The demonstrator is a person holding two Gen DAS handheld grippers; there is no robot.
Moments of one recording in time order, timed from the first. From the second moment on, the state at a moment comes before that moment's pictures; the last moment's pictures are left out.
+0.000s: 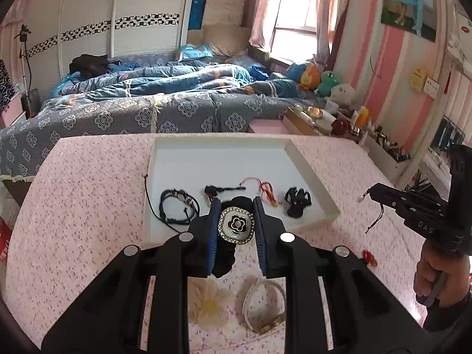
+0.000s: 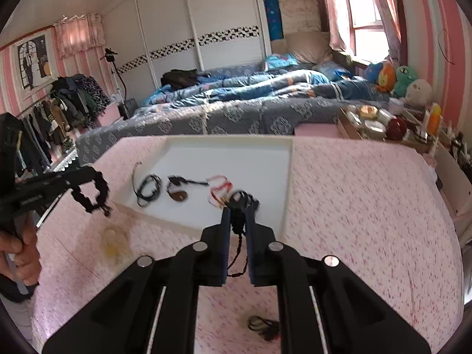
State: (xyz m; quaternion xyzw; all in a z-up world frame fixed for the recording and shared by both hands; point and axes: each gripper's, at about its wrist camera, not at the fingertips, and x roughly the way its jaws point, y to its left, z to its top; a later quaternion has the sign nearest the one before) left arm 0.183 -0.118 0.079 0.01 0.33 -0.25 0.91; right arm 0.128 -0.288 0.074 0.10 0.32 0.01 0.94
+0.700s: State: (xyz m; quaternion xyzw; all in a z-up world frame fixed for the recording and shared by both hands) left arm 0.245 -0.140 0.064 0.01 0.32 -0.22 0.92; right arm 0.214 -0.253 0.088 0.10 0.30 0.05 0.95
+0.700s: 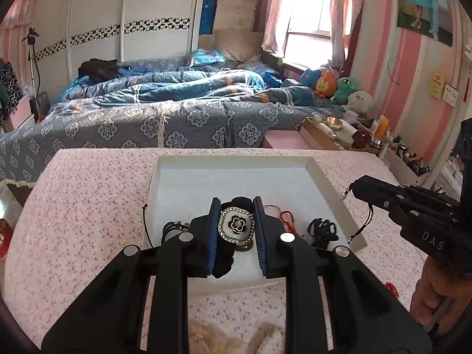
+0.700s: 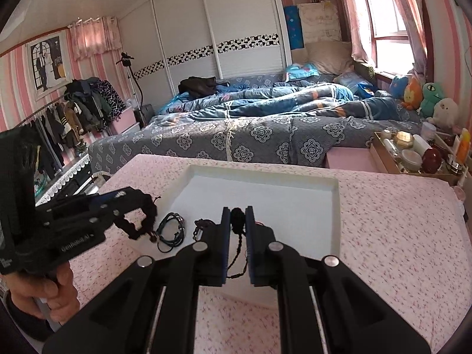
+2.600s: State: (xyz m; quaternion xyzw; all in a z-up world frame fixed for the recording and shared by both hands) left arm 0.278 -0.171 -0.033 0.04 0.42 -0.21 0.88; right arm 0.260 -0.223 -0.015 0.07 0.40 0.05 0.91
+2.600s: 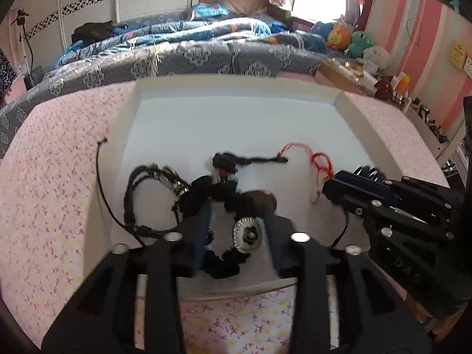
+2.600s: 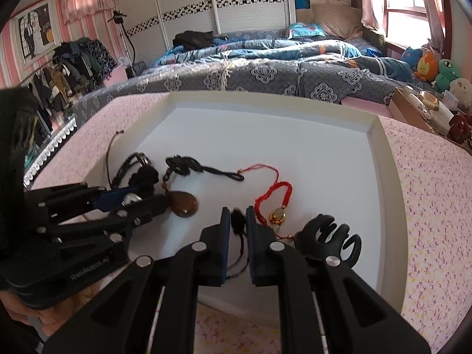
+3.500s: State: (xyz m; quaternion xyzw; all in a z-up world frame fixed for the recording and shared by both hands) left arm 0.207 -0.032 0.132 -0.01 0.22 -0.09 0.97; right arm 0.118 -0.310 0.180 0.10 0.14 -0.06 0.98
